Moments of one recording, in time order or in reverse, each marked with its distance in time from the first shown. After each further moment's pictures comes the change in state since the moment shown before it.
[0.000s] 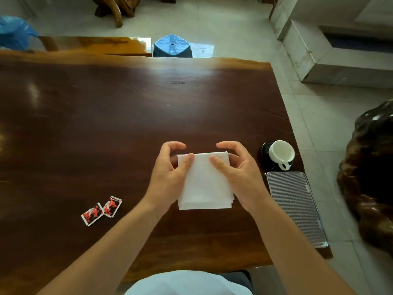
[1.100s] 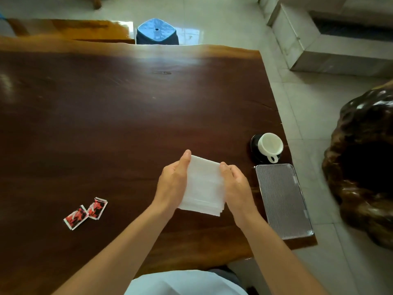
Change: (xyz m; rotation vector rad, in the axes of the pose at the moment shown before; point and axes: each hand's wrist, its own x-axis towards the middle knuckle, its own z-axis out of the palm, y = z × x) left_hand 0.020 -0.023 0.043 0.001 -0.024 -0.345; right_hand -0.002 0.045 -0.007 -0.119 0.203 0.228
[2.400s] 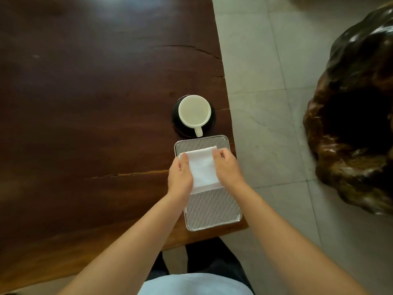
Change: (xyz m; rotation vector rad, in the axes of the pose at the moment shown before) left_hand 0.080 -0.091 0.363 0.075 0.117 -0.314; right_hand 0.185 0.184 -0.267 -0.214 -0.018 0.197
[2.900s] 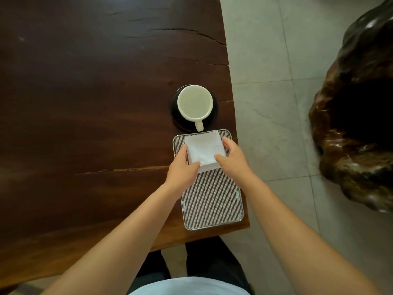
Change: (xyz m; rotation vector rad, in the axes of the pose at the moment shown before) left_hand 0.038 -0.012 0.002 0.255 -0.233 0.071; right_hand 0.030 0.014 -0.012 -0.068 -0.118 0.002
